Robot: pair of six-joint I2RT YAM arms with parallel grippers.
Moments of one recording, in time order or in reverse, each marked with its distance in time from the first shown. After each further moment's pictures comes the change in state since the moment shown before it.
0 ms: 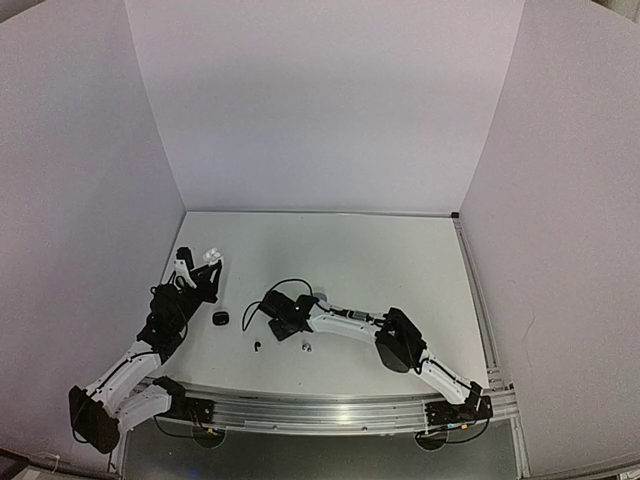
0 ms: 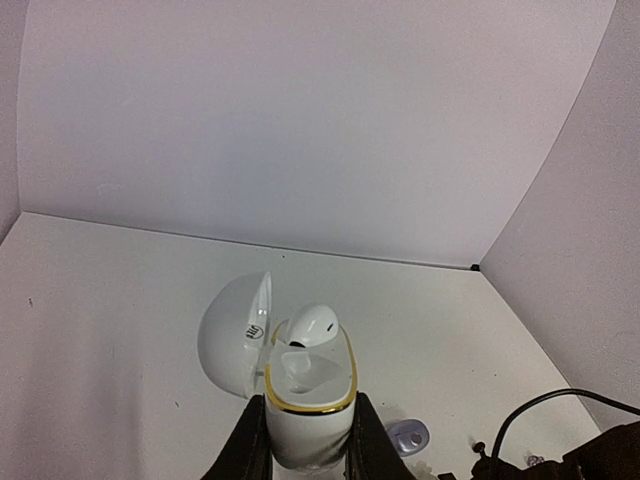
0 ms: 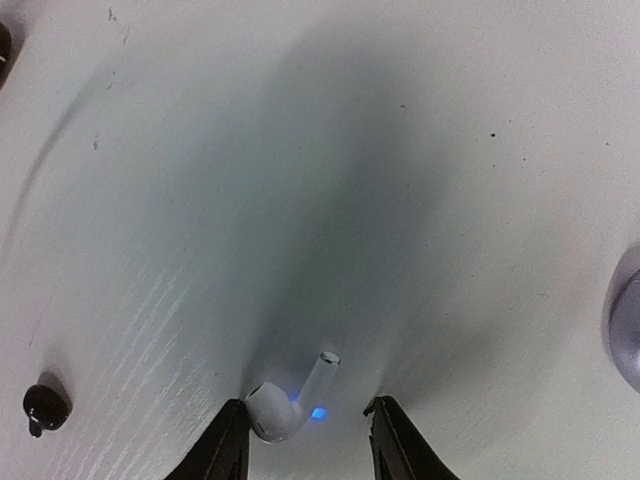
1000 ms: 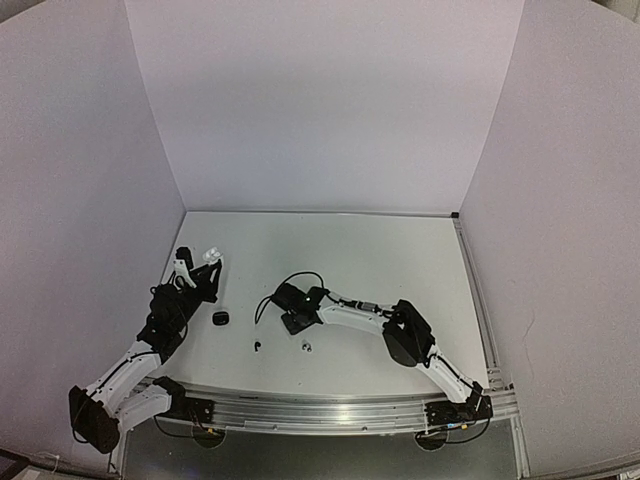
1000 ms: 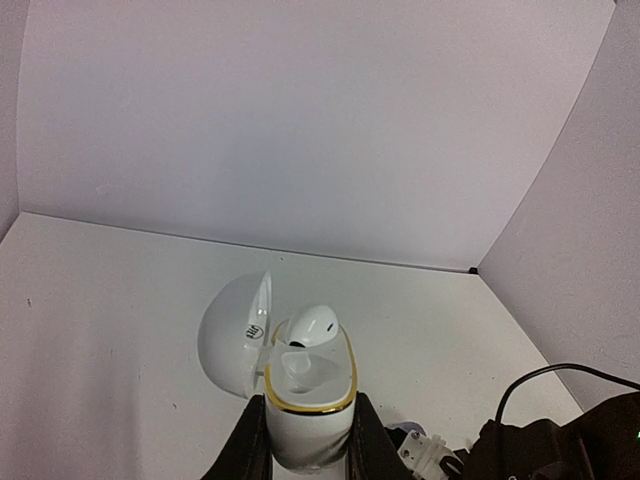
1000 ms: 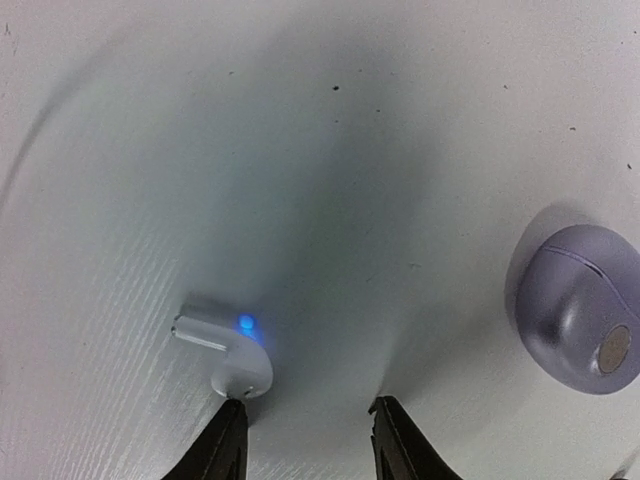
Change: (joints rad) left arm 0.000 0.000 0.000 0.006 0.000 -0.008; right arm -0.062 -0.079 -0.124 -0.009 -0.006 -0.015
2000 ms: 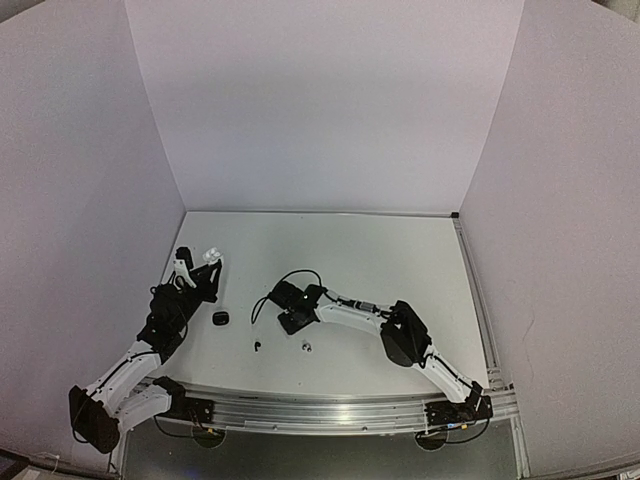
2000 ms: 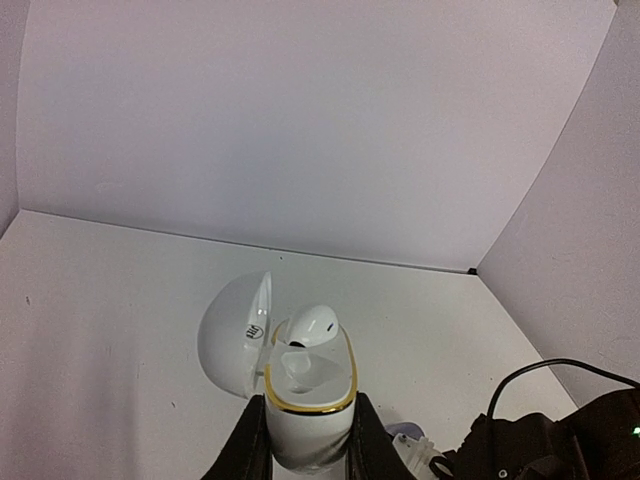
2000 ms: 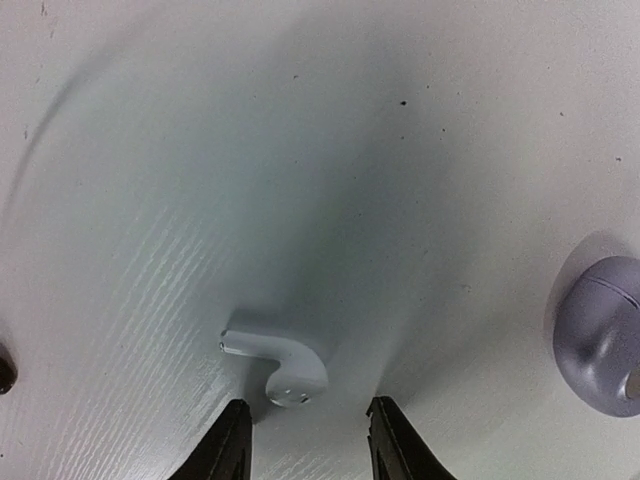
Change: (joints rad) left arm 0.000 0.001 0.000 0.000 0.000 -0.008; right arm -0.005 0.046 0.093 -0.046 -0.064 -0.040
